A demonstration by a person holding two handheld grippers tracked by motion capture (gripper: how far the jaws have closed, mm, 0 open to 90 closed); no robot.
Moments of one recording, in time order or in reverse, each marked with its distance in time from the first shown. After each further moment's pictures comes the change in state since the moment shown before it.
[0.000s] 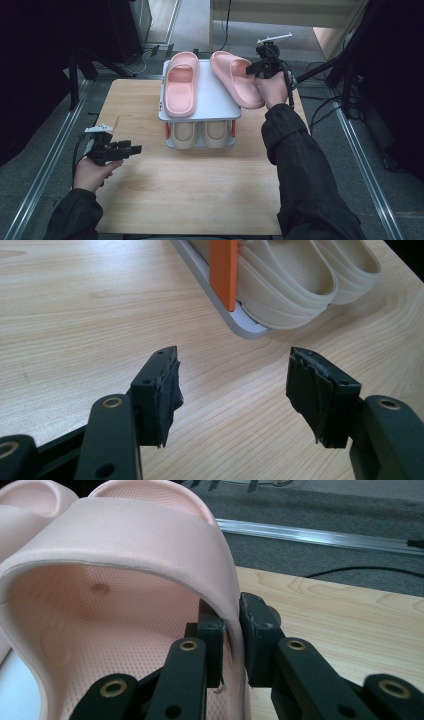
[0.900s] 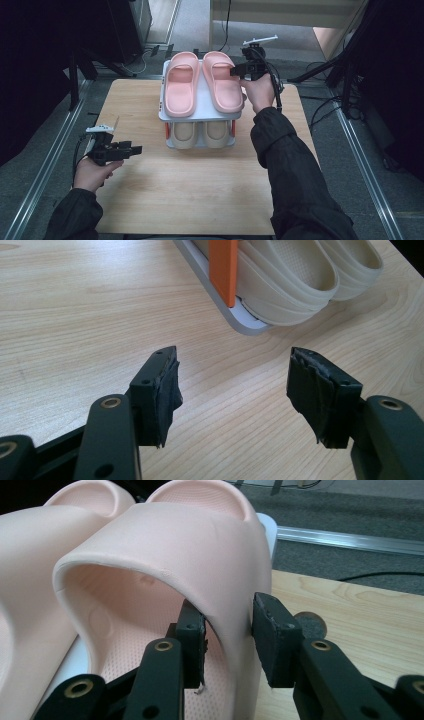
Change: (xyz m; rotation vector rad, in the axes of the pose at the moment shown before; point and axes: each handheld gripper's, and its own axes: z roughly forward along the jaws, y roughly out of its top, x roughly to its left) left arm 0.001 0.000 0.002 0.023 -0.003 -0.002; right arm 0.033 -0.004 0.009 -0.012 0.081 -0.006
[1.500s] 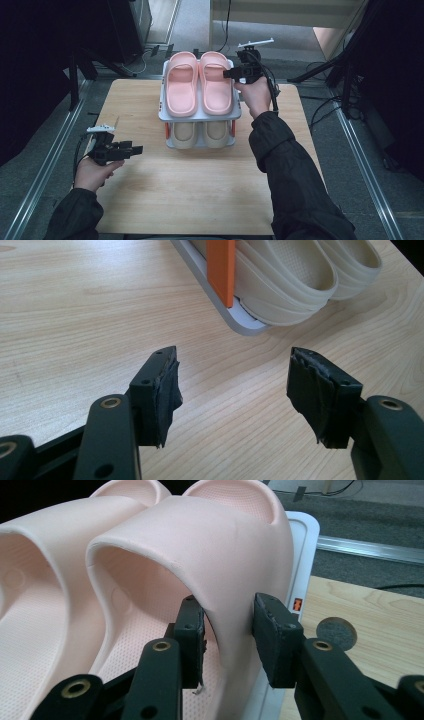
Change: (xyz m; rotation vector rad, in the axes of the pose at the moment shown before) left arm -0.001 0.001 0.002 0.001 -0.002 0.005; right arm 0.015 -0.009 -0.003 -0.025 0.075 -0.037
